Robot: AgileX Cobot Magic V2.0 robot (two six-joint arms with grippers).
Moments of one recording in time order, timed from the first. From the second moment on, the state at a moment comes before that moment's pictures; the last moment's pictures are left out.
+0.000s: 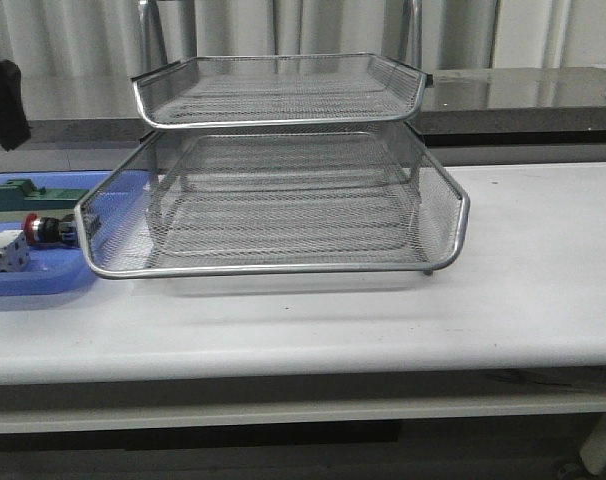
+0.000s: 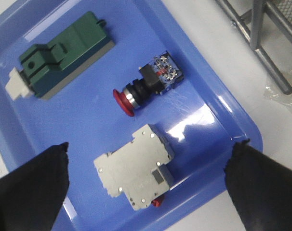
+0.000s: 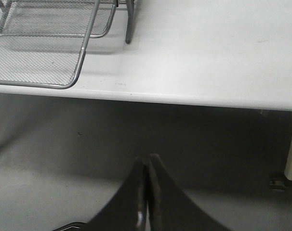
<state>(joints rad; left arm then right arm) -0.04 1.79 -1.49 -0.04 0.80 0.59 0.20 0.52 -0.74 0.04 0.99 0.10</state>
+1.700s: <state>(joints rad) -0.08 2.39 -2.07 0.06 1.03 0.88 0.20 0.52 -0.74 0.04 0.99 0.10</state>
